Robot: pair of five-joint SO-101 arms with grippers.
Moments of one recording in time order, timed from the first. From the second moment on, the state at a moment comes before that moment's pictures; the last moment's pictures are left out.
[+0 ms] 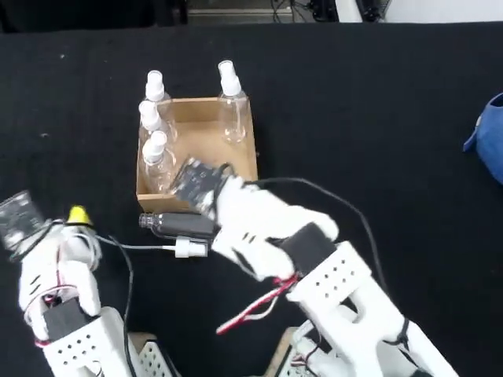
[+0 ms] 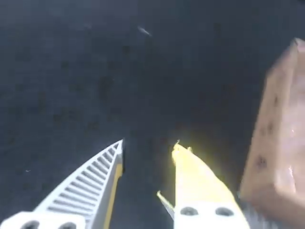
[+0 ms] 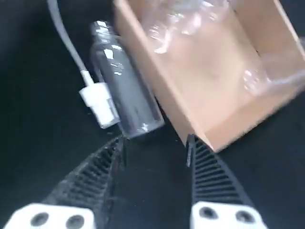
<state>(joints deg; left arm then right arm) -33.8 -101.3 89.8 49.1 5.8 -39.4 -46.2 43.7 66.9 23.1</state>
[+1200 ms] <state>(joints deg) -45.2 -101.3 89.8 48.0 14.3 -48.7 -8.7 36.7 51.4 23.0</state>
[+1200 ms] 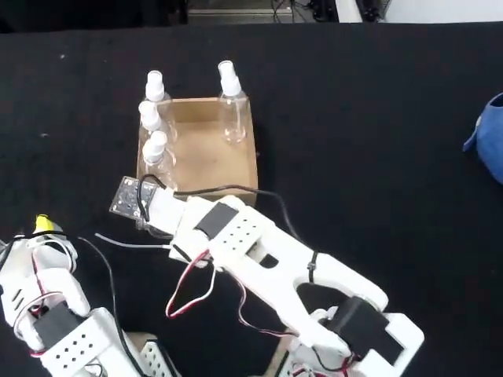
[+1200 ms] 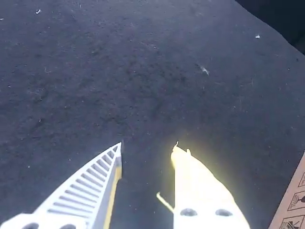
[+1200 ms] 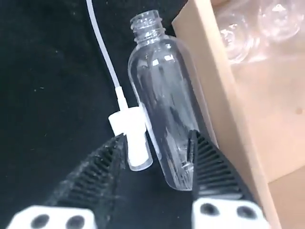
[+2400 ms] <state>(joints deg) -45.2 -101.3 89.8 47.9 14.3 -49.4 -9.5 36.2 56.5 25.8</state>
